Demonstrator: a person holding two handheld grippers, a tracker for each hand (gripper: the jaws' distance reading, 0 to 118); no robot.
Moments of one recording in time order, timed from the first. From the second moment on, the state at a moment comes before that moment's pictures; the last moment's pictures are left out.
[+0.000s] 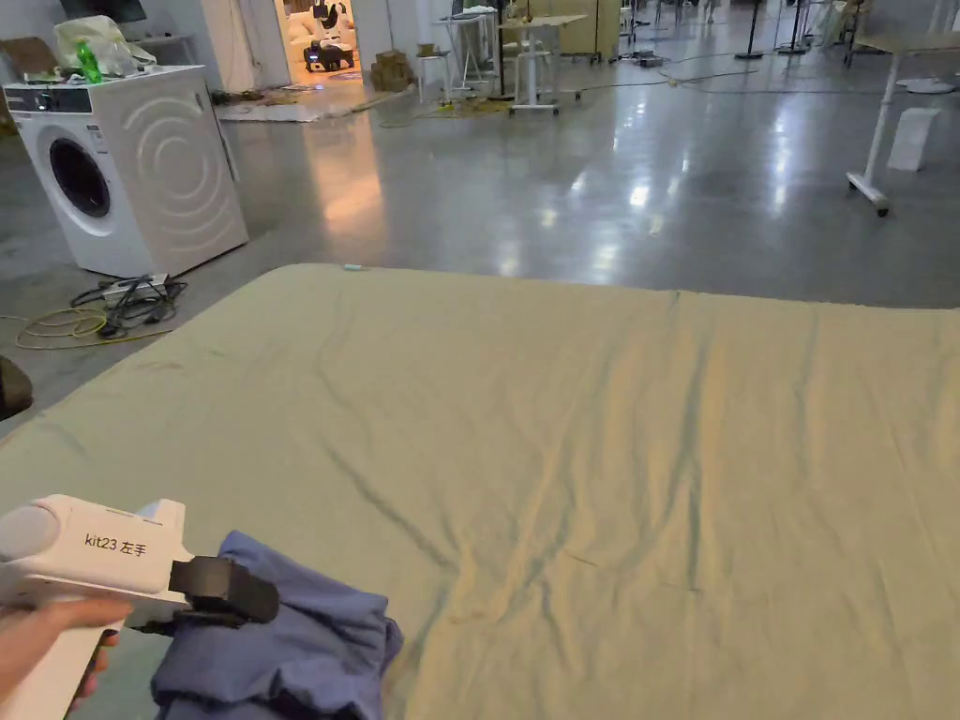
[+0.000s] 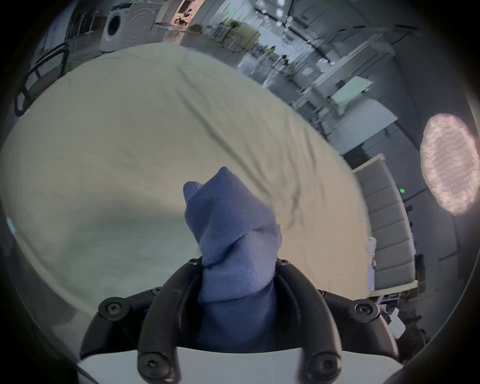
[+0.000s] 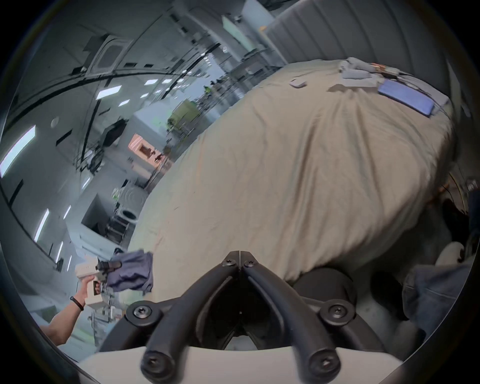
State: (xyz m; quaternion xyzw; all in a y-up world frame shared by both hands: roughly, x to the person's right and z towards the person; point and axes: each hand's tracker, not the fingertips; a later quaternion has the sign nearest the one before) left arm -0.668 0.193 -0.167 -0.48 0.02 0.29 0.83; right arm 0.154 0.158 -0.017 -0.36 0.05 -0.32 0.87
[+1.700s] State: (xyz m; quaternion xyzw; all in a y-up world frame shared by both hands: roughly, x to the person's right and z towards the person) left arm -0.302 0.339 0.048 -0.05 0.02 -0.04 1.00; right arm 0.054 0.311 -0.002 -0.04 0.11 0.01 0.99
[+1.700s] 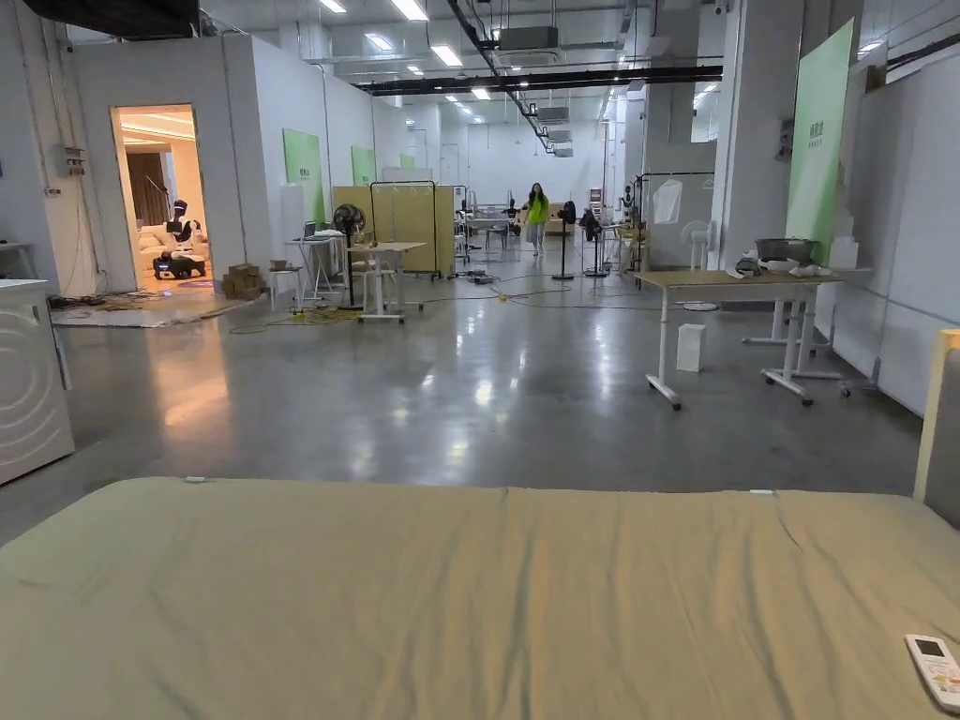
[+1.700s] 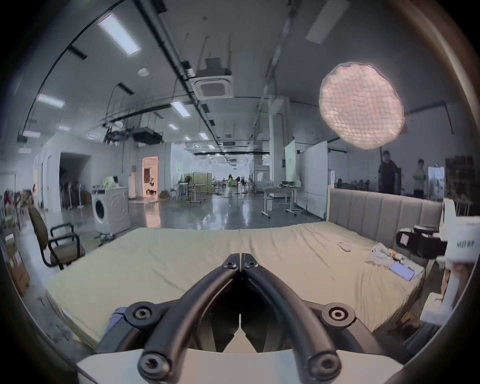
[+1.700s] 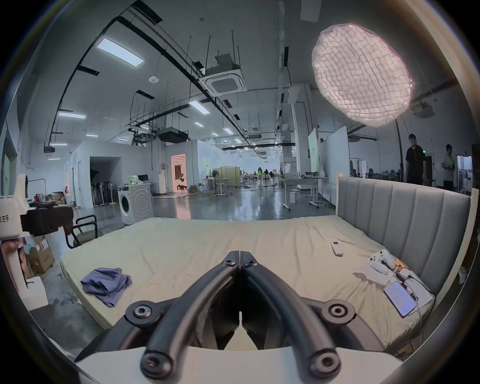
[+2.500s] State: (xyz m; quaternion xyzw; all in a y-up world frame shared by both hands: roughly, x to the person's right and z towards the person) left arm -0.290 0.360 0.043 -0.03 0.02 -0.04 1.00; right arm 0.058 0.337 0.006 -0.02 0.12 0.02 0.99
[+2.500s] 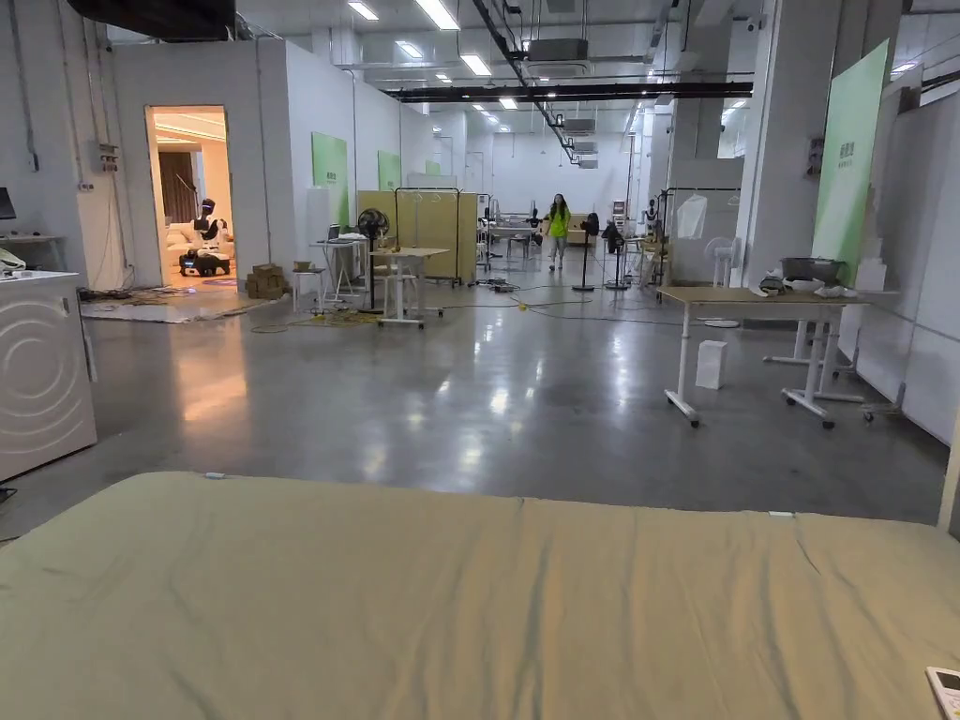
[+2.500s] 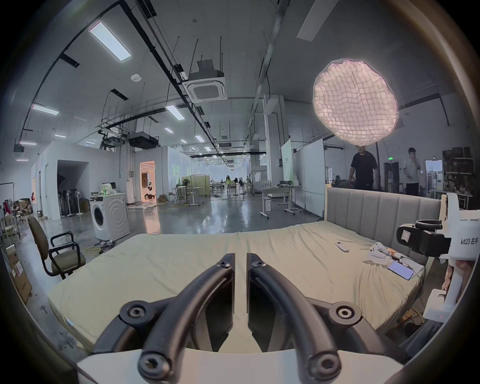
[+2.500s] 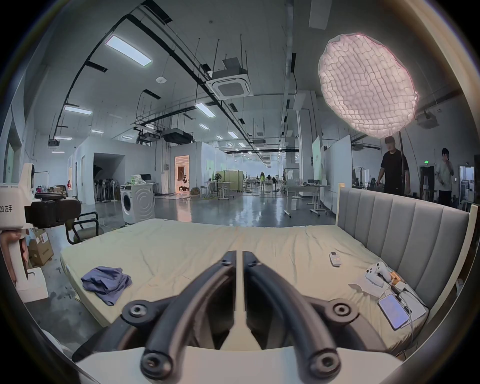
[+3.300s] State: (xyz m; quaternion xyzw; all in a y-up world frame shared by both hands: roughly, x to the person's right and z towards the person) left arm -0.291 0.364 0.046 0.00 0.02 -0.01 1.00; right arm 0.049 0.336 0.005 -0.01 0.11 0.04 0.99
